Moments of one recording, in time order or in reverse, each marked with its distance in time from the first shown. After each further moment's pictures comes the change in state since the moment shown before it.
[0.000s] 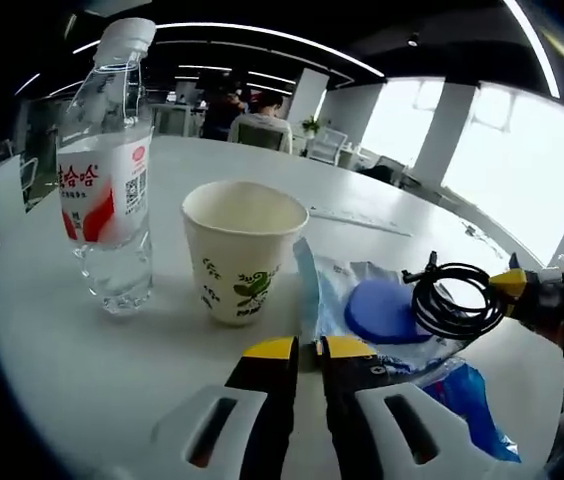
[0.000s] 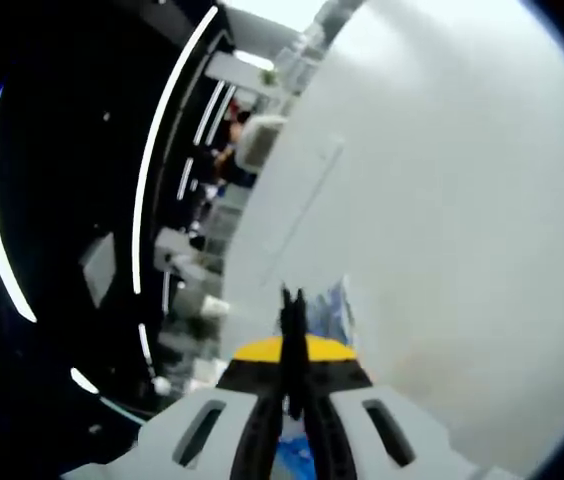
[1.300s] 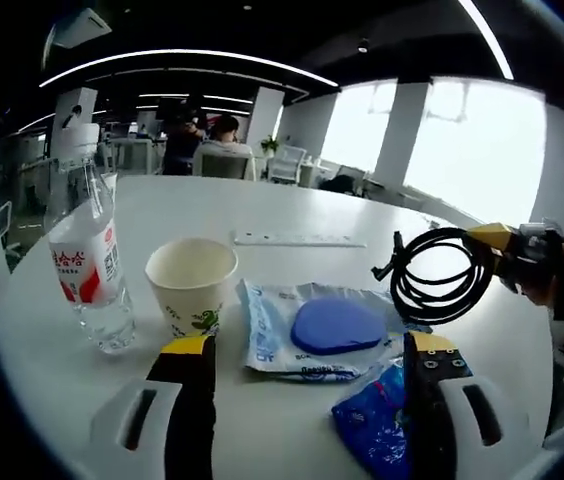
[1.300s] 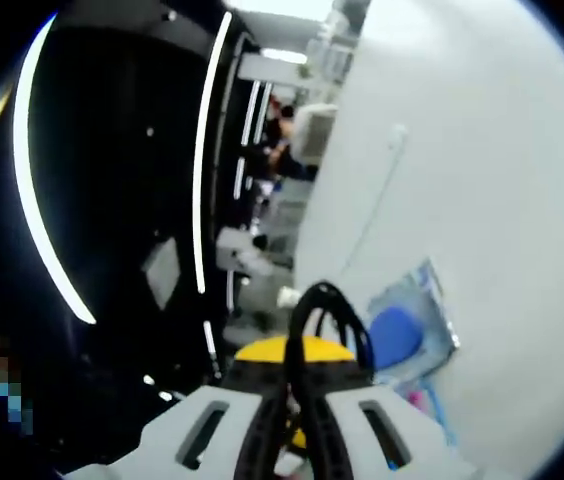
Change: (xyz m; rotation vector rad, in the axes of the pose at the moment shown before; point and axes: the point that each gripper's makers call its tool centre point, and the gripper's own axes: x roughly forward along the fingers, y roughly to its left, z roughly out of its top) left arm -0.036 -0.050 0.025 0.167 -0.073 -0.149; right arm -0.041 0.075 -0.006 0.087 0.049 0.281
